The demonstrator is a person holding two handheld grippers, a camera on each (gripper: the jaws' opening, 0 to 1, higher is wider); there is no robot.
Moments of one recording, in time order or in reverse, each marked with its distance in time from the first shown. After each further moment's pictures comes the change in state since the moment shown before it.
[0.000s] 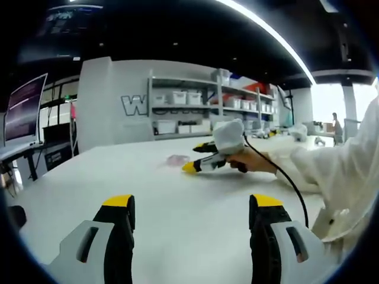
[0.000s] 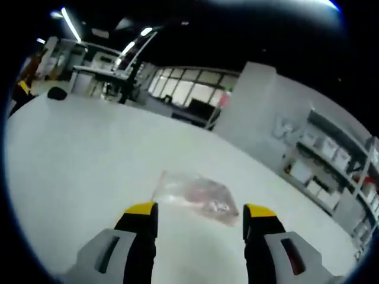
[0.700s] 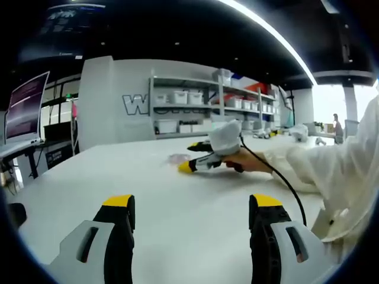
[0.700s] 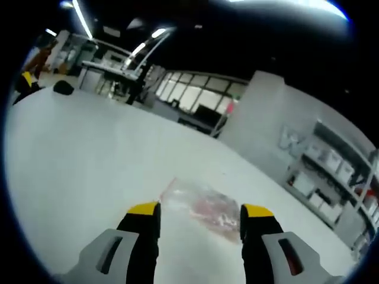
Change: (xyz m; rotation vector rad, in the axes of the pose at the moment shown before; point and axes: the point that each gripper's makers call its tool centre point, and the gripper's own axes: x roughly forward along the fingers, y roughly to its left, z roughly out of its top) left arm -0.002 0.002 -0.003 -0.007 0.005 0.007; right arm 0.016 0.015 0.024 -0.050 -0.135 0.063
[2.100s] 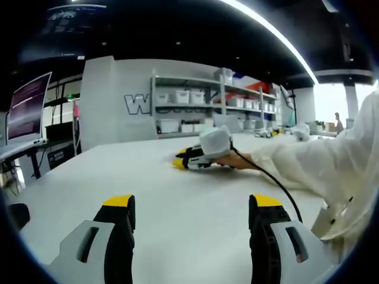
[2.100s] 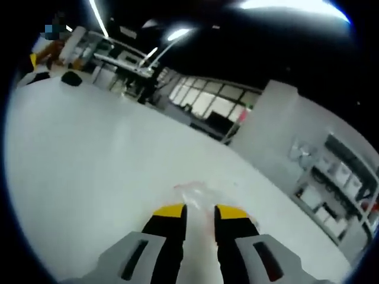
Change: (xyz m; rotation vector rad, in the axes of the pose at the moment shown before) left arm -0.005 0.009 0.000 0.004 0.003 0.014; right arm 0.033 0.007 -0.010 -0.072 0.033 0.048
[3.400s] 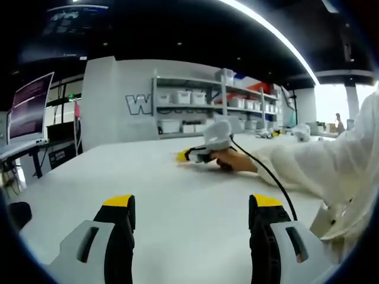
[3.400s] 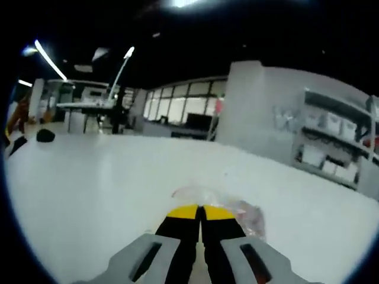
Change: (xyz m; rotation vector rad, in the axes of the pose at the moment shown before) left arm -0.006 0.002 0.000 -0.002 -0.003 0.008; right arm -0.001 -0.028 0.003 0.406 -0.050 -0.087
